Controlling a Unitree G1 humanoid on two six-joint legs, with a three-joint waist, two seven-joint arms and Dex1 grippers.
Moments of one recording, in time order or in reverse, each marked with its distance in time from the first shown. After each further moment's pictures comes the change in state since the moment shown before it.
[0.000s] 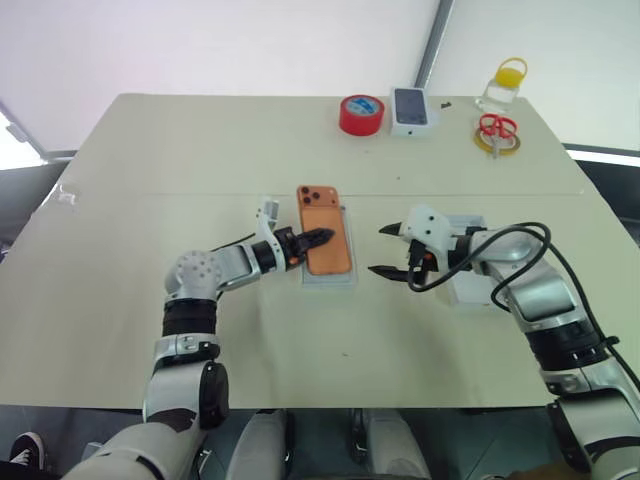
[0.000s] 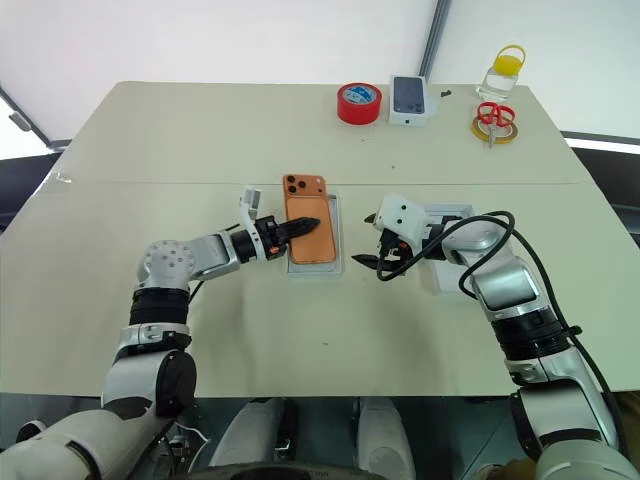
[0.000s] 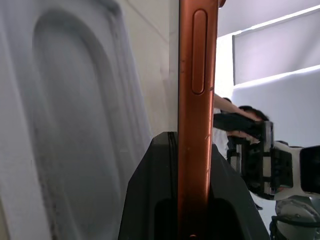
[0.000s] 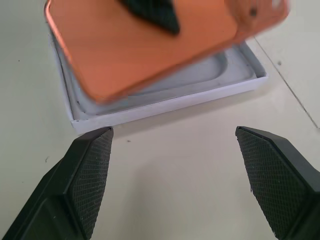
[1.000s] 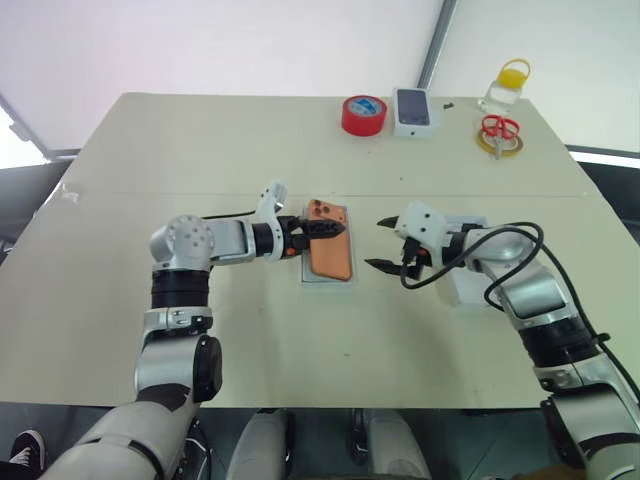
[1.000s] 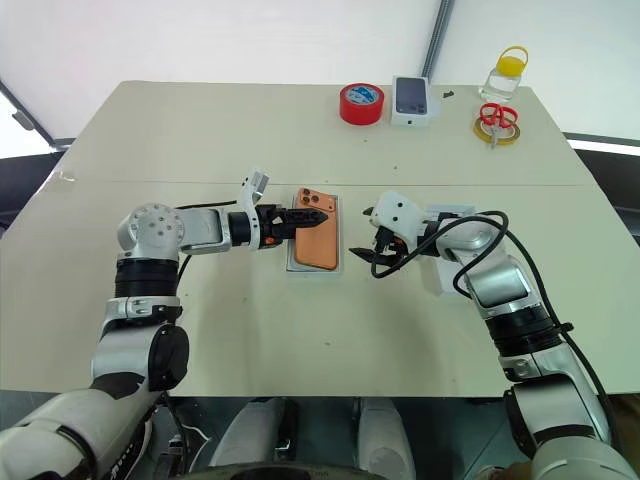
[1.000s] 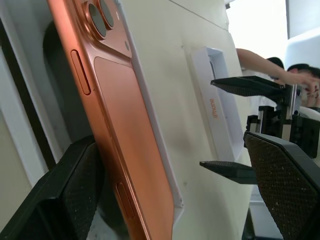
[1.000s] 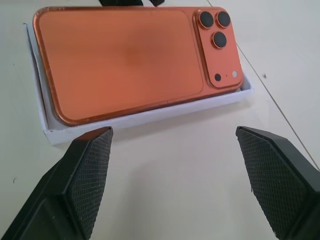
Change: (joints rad) left arm -0.135 0.083 -0.041 -0.120 0.089 0.217 0.072; right arm -0.019 0.031 0.022 0.058 -0.024 -0.070 -0.050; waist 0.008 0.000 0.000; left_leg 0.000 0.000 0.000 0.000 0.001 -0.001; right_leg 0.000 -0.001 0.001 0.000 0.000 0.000
